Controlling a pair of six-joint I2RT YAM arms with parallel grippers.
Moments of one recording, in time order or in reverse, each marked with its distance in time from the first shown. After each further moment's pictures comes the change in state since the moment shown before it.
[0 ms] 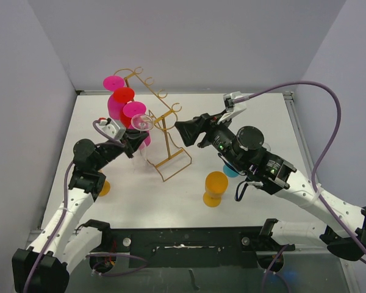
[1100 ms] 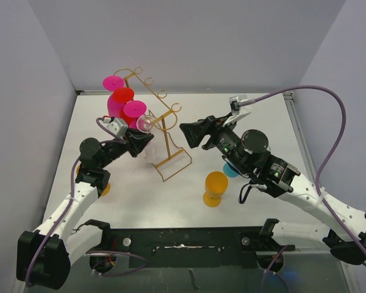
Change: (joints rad) left arm -0.002 0.114 -0.049 0.178 0.042 -0.111; right arm -0.016 -0.050 -0.056 0.003 0.003 0.028
